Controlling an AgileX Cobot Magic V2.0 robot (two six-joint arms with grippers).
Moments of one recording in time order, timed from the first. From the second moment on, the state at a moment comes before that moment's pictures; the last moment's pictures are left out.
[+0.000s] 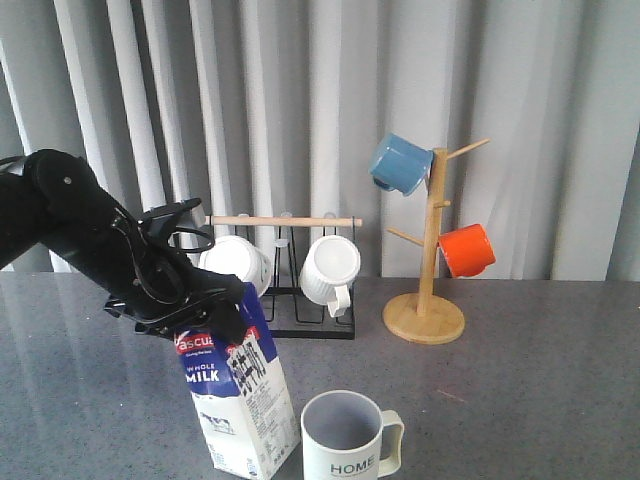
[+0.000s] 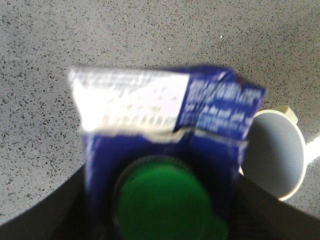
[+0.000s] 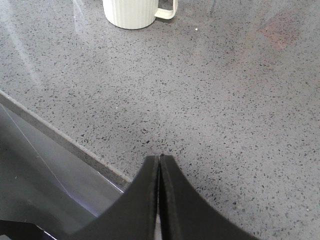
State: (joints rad) left arm -0.21 1.95 -1.97 -0.44 1.26 0.14; right arm 0.29 0.39 -0.40 0.22 0.74 -0.31
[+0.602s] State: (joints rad) left arm -0.21 1.95 -1.97 -0.49 1.26 0.12; right arm 0.29 0.39 -0.40 0.22 0.74 -0.31
